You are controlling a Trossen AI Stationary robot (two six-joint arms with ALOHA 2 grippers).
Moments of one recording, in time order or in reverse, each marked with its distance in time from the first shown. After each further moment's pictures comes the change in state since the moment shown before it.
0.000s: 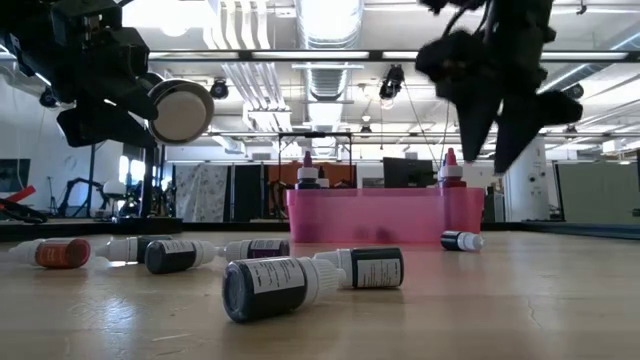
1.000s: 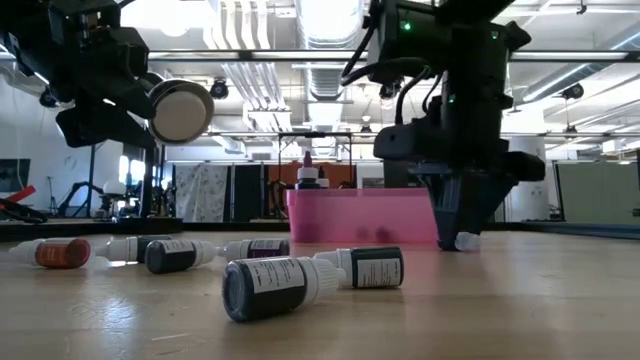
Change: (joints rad) left arm 0.000 0.000 0.000 0.001 0.019 -0.005; right arm -0.001 0.352 0.090 0.124 0.011 -0.072
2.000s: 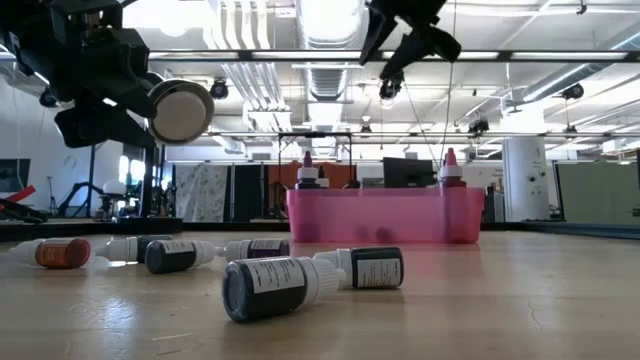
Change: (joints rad) left arm 0.000 0.001 0.000 0.004 -0.001 -0.025; right arm -0.188 -0.339 0.294 -0.059 0.386 -0.394
